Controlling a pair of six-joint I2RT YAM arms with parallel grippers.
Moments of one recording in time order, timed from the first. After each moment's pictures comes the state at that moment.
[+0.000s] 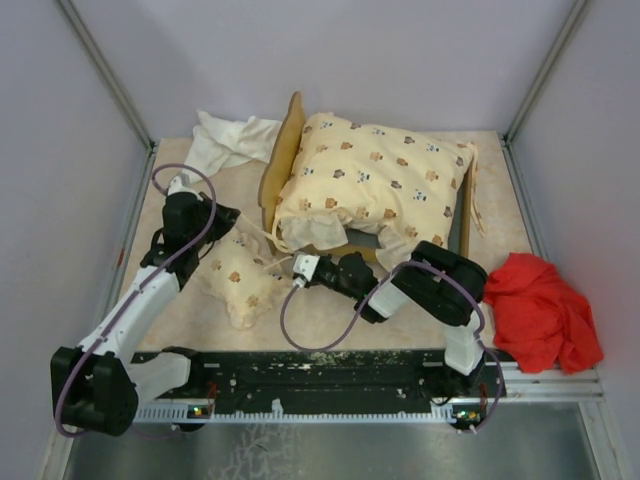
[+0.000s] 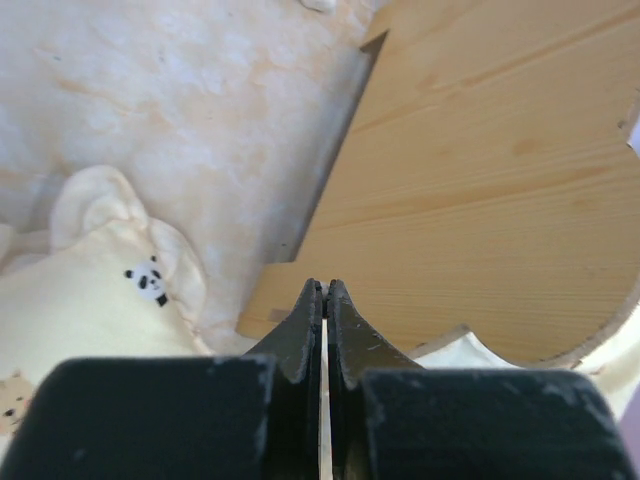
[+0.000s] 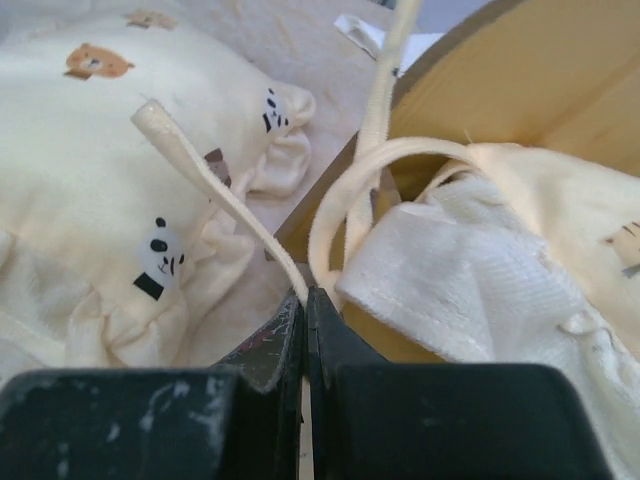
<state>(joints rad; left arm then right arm) -0.21 1.09 0.74 -0.03 -0.02 -0.80 0.94 1.91 0.63 1.22 -0.15 -0.60</state>
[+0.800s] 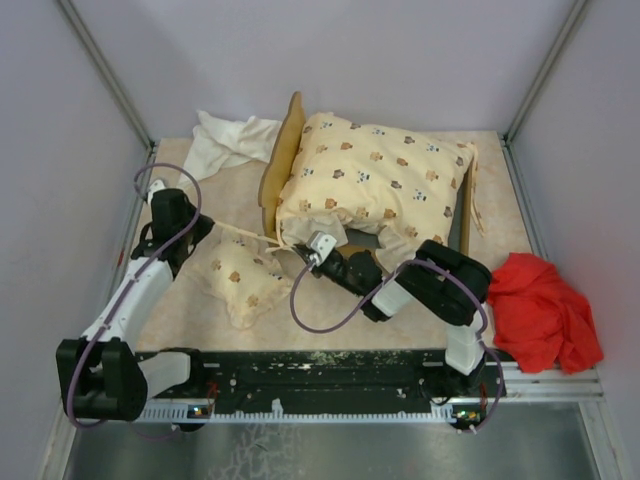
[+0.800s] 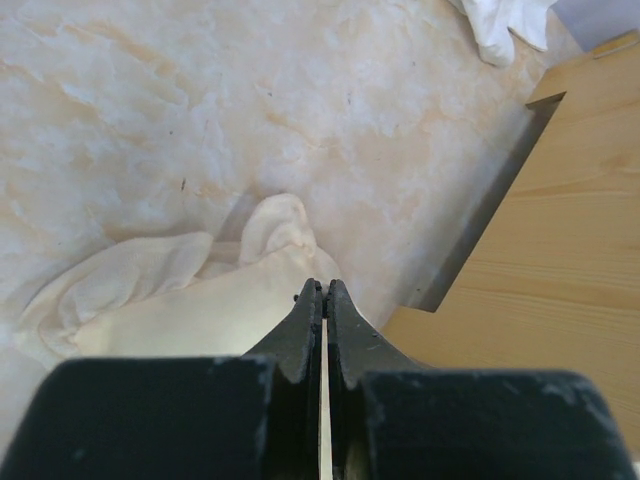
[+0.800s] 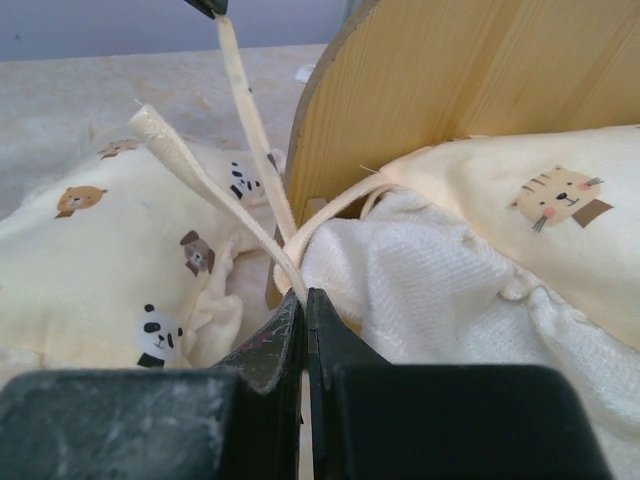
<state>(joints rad) -0.06 1.14 0.79 -0.20 -0.15 -0.70 0.90 1.89 0.60 1.40 -0.09 -0.21</state>
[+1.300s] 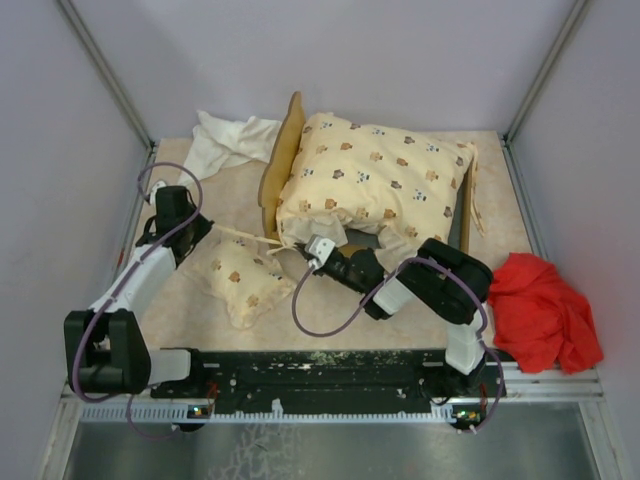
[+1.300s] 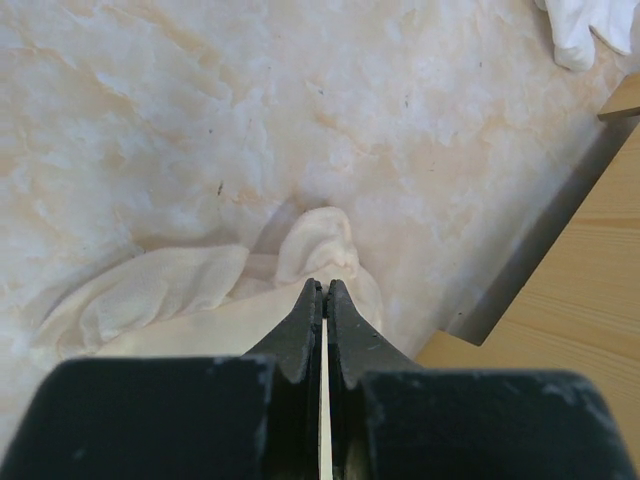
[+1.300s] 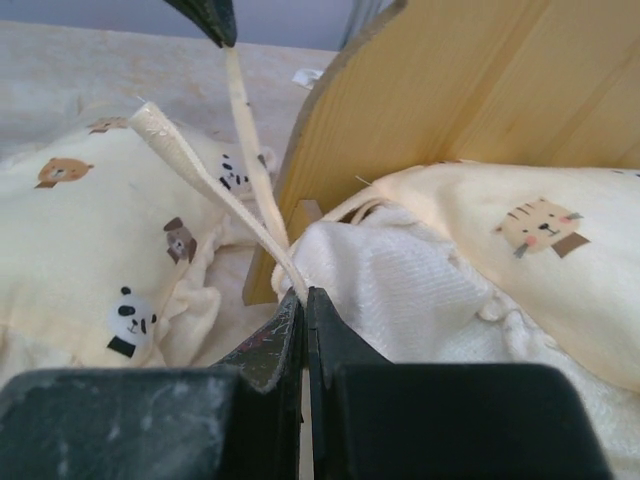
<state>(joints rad) -0.03 1.29 0.82 -0.19 -0.17 -0.71 0.87 1.89 0.60 1.40 -0.14 -0.32</state>
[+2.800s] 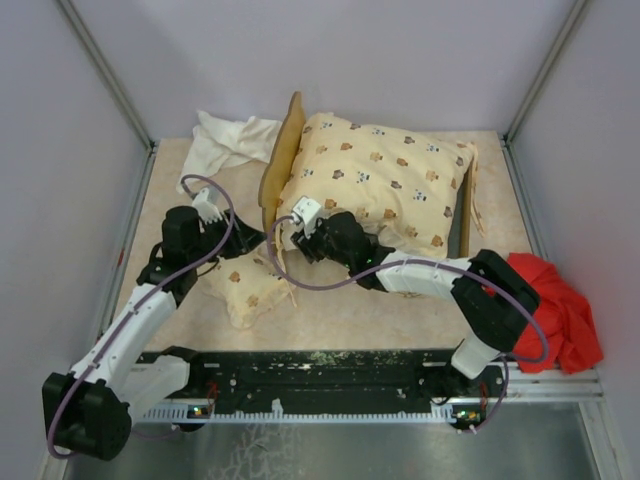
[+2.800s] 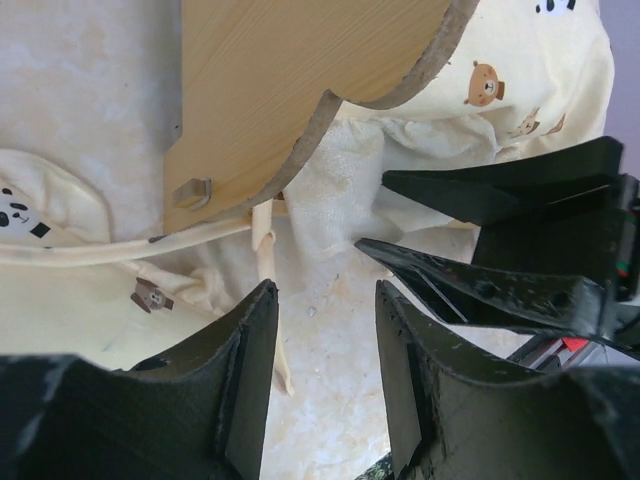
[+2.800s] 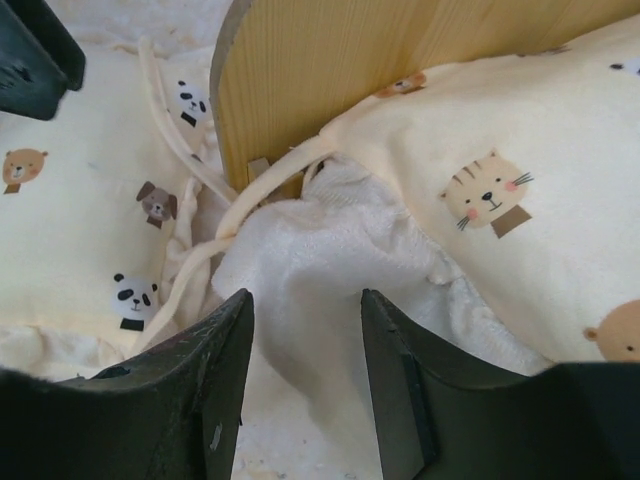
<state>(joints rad) -0.26 0.97 0.67 -0.12 0.35 -0.56 0.88 1.59 0.88 0.42 0.01 -0.16</state>
